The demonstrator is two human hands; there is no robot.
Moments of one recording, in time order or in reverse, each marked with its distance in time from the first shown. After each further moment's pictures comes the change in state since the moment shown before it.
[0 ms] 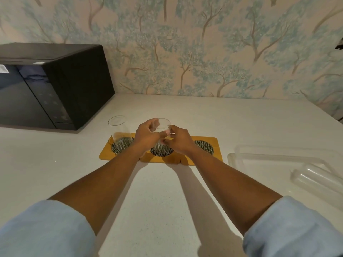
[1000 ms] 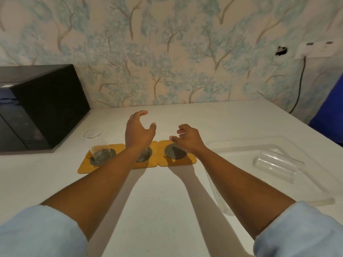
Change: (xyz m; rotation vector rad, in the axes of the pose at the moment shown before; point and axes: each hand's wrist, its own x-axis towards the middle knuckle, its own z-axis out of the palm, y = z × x) left_hand -0.036 0.071 0.037 0.230 0.224 0.322; right_hand -0.060 0.018 -0.091 0.016 0.284 0.121
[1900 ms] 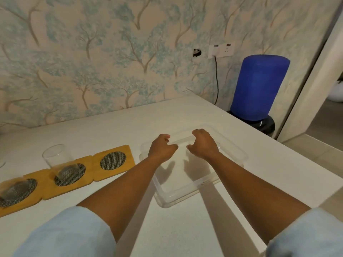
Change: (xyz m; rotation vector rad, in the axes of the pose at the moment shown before) left_hand -0.103 0.129 0.197 -0.085 -0.753 -0.107; right_hand -0.094 0.120 -0.193 -0.531 0.280 0.288
